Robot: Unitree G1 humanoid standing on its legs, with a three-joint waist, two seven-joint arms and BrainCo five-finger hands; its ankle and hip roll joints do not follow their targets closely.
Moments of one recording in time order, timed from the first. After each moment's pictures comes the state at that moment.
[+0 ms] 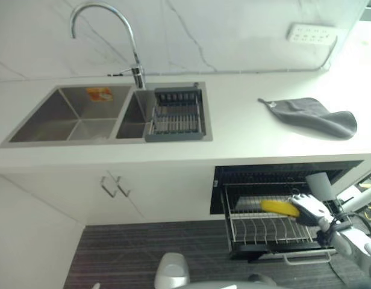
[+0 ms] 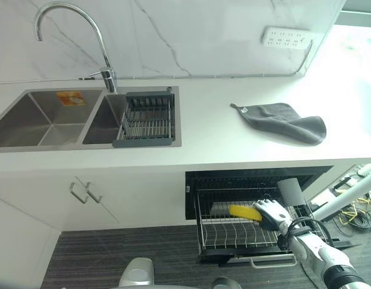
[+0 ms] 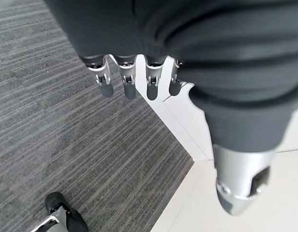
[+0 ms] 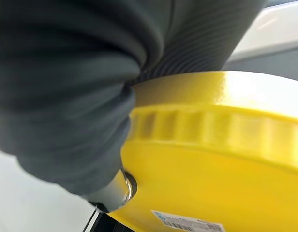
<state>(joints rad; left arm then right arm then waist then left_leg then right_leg) 0.31 0.26 0.27 0.95 -0.68 -0.01 0.30 -0.07 -0.83 0.42 0.64 -0.79 -0.47 -0.31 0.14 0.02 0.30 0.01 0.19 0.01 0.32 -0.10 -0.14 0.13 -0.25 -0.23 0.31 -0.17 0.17</state>
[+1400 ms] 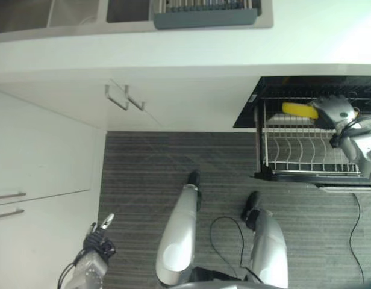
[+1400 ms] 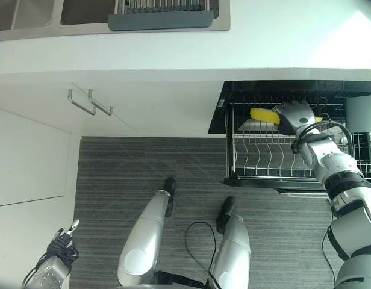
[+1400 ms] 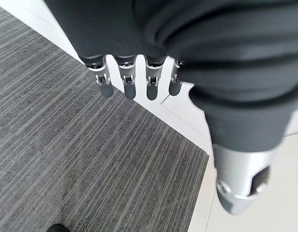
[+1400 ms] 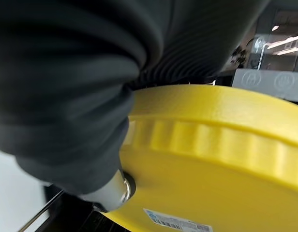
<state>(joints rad) 0.12 0.44 0.00 0.68 -0.89 -0.05 0.22 -0.93 -0.99 0.70 0.88 -0.70 -0.20 -0.42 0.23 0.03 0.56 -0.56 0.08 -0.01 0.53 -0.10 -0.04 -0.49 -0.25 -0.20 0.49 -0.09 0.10</state>
